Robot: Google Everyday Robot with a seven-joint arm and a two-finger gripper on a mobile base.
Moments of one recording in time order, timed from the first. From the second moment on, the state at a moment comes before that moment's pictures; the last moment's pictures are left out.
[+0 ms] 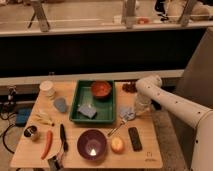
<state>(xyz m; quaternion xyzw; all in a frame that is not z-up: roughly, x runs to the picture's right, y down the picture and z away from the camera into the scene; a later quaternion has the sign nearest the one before) 0.208 0.149 0.891 -0.33 -0.09 -0.13 0.93</state>
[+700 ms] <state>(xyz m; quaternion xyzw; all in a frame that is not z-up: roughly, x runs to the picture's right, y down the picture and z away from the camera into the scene) 0.215 0.113 0.926 -0.31 -0.11 -0.12 0.94</state>
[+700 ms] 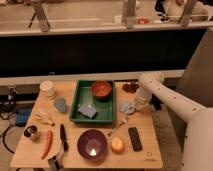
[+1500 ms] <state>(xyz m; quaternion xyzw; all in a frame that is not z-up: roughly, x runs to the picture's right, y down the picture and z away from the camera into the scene) 0.291 0.108 0.927 -0.31 -0.06 -0.06 0.95</state>
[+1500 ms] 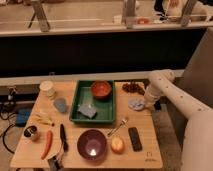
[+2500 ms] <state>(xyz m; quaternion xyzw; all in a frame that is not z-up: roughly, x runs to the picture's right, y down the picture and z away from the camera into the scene) 0.270 0.168 0.863 -0.33 -0.09 -0.16 0.93</state>
